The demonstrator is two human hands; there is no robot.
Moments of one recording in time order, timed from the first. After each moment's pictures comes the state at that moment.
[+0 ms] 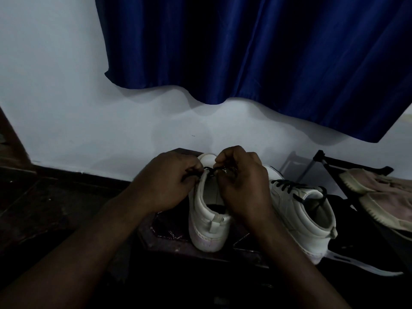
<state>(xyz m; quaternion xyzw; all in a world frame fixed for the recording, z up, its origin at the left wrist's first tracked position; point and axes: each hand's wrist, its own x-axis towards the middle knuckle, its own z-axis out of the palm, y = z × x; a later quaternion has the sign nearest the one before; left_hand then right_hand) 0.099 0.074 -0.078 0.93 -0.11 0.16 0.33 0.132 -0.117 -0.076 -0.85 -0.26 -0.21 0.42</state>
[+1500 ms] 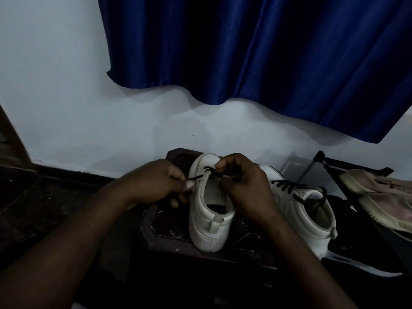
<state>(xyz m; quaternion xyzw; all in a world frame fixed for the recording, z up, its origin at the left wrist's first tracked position) 0.098 0.094 -0.074 0.86 -0.01 -0.12 0.50 0.135 -0.127 -0.076 -0.82 -0.19 -0.04 0.54</state>
